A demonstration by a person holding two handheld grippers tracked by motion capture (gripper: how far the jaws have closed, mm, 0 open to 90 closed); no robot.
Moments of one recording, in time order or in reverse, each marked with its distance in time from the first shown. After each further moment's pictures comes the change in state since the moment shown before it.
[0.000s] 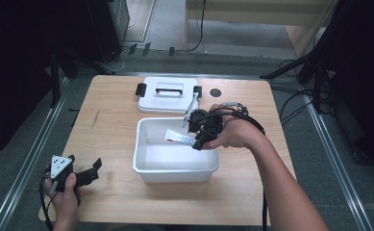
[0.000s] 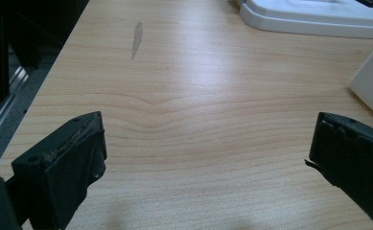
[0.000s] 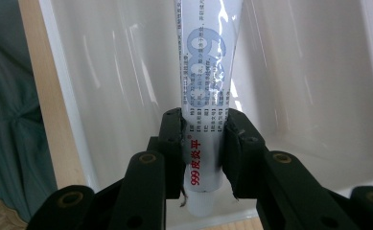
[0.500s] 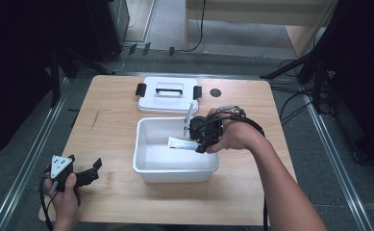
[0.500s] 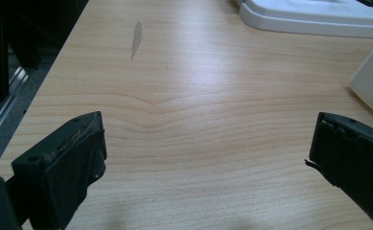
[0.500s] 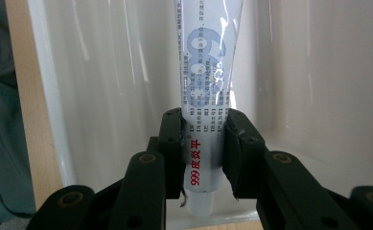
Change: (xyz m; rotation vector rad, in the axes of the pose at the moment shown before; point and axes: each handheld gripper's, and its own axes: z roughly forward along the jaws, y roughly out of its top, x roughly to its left) left arm 0.000 0.000 0.000 0.001 -0.001 0.003; right arm 0.003 -0.005 0.013 0.072 -0.022 -0.104
